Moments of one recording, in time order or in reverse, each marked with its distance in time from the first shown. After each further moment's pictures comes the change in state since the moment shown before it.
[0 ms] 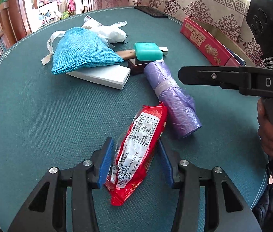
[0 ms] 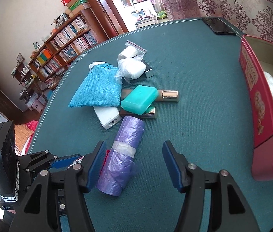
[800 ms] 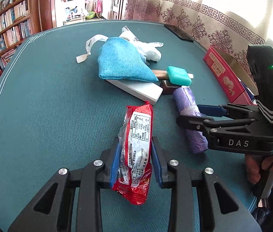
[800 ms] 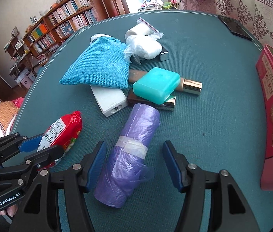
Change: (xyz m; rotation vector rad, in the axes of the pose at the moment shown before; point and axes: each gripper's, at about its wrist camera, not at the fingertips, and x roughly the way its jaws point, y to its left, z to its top) left arm -0.026 0.036 -0.004 -0.212 -0.096 0.045; right arm 0.045 0.029 0.001 -0.133 0.119 -0.109
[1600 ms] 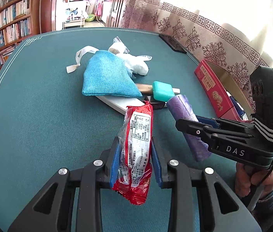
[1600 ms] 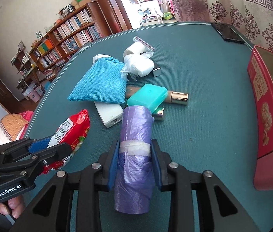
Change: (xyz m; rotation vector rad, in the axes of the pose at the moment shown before) left arm -0.006 -0.021 0.017 -0.036 -0.046 -0.059; right arm -0.032 -0.022 -0.006 0.053 -0.117 0.069
